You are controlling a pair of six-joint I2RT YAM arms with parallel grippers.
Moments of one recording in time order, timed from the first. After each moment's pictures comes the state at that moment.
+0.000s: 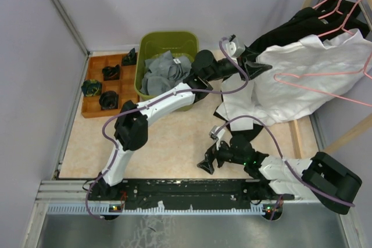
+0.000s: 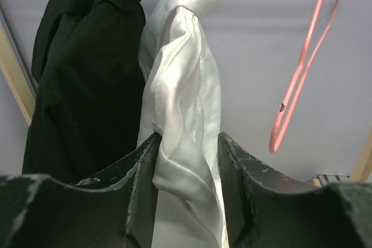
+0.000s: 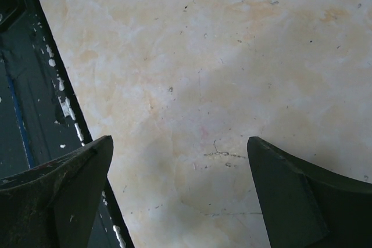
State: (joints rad) left arm -0.92 2.19 2.00 0.66 0.51 -0.17; right arm 0.86 1.06 0.07 0.56 -0.31 0.24
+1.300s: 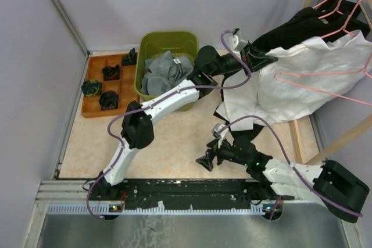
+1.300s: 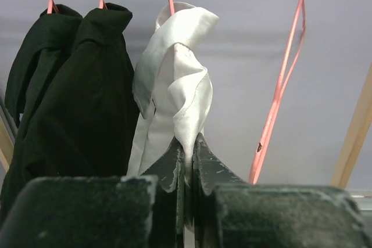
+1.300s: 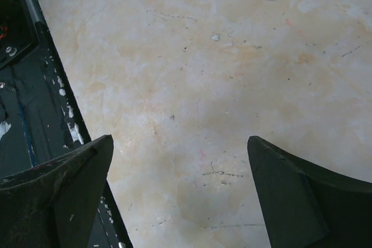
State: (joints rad) left arm -0.93 2.28 2.20 0.64 0.57 -0.27; right arm 0.88 0.96 0.08 0.55 -0.24 0.24
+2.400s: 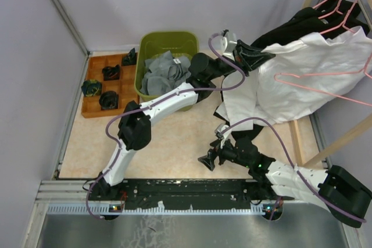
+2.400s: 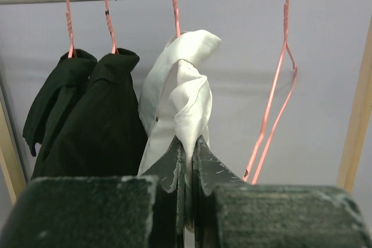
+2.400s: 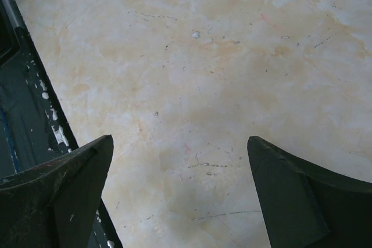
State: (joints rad) left arm -0.93 2.24 2.08 0.88 0.49 -0.35; right arm 0.88 0.87 0.05 0.51 -0.17 0.24
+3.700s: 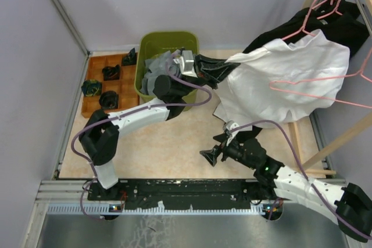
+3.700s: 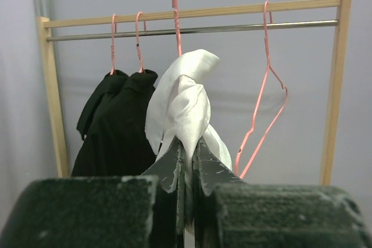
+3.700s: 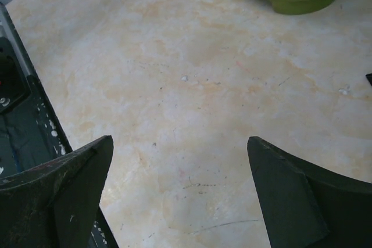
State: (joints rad) left arm -0.90 1.83 1.41 1.22 0.39 -0.34; right arm 0.88 0.64 0.05 0.40 -0.08 0.25
